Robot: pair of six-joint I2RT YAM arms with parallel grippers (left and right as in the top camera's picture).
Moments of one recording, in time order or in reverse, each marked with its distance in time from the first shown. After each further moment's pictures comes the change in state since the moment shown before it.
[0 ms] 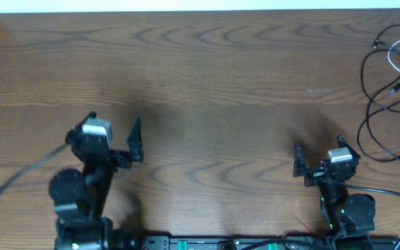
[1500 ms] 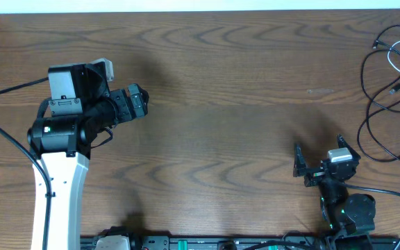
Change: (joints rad) left arm -0.042 0.789 0.724 -0.715 0.029 -0.259; right arm 0.000 0.000 0.000 0.001 0.000 0.000
